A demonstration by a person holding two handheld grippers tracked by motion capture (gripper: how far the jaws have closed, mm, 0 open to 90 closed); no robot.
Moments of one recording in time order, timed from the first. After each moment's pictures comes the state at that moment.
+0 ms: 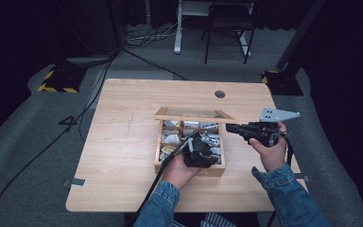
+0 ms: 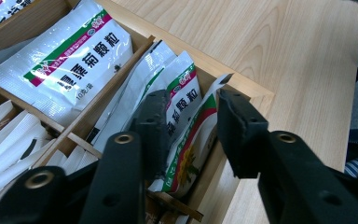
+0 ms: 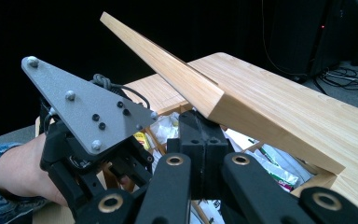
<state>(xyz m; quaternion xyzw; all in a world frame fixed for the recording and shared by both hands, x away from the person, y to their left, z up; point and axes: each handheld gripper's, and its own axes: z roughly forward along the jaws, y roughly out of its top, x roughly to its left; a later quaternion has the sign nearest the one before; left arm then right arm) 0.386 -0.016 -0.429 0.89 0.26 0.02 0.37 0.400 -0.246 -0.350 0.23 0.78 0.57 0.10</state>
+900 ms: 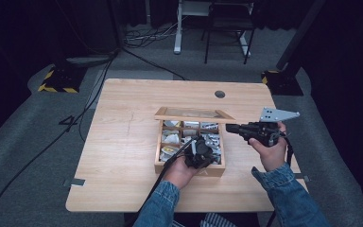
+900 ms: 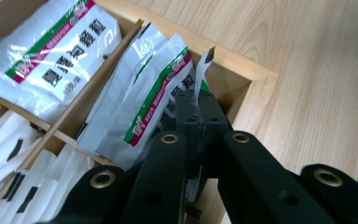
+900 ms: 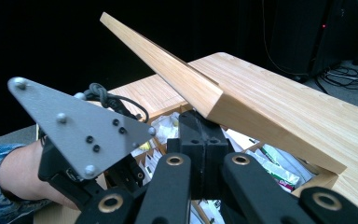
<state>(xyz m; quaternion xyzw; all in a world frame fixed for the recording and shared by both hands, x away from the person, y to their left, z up) 0.381 -0.021 -0.431 0.91 0.23 0.04 0.34 0.401 -0.246 -0.350 0.23 0.78 0.57 0.10</state>
